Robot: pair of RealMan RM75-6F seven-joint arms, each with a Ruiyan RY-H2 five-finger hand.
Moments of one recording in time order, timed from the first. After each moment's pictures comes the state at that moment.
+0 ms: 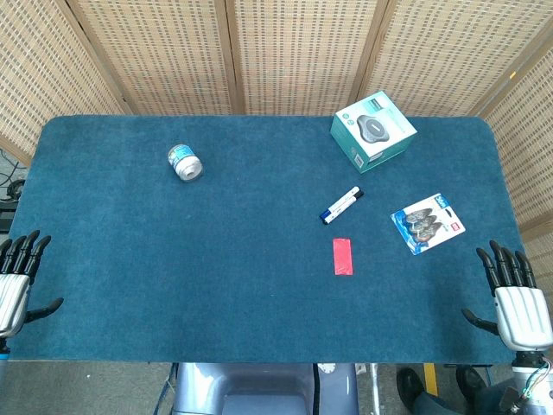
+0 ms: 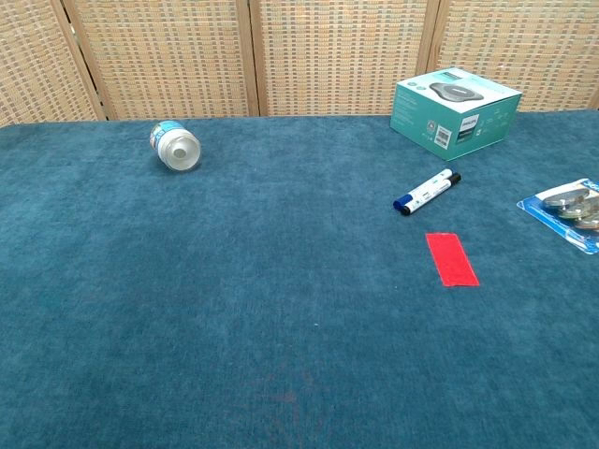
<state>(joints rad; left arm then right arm) -0.10 -1.13 -0.04 -1.61 1.49 1.48 0.14 0.07 -1.16 0.07 -1.57 -1.52 1.52 -0.11</state>
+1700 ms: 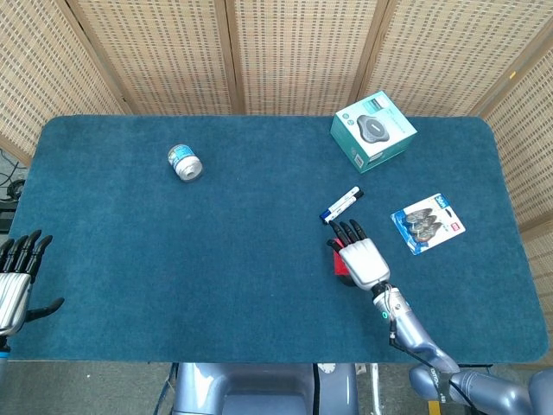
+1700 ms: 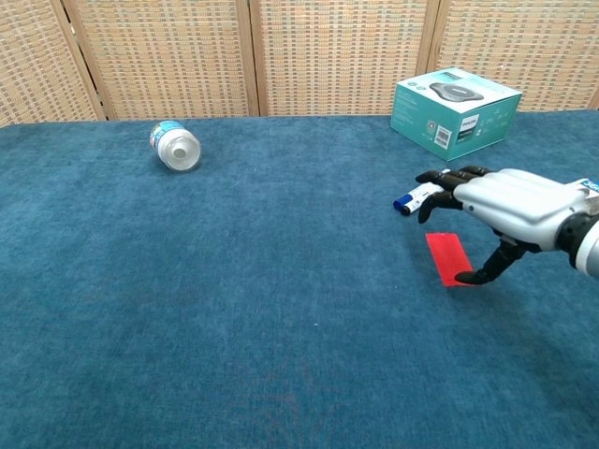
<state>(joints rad) -0.11 -1.12 -0.04 -1.61 1.48 1.46 0.13 0.56 -1.63 0.15 -1.29 -1.40 1.00 -0.36</state>
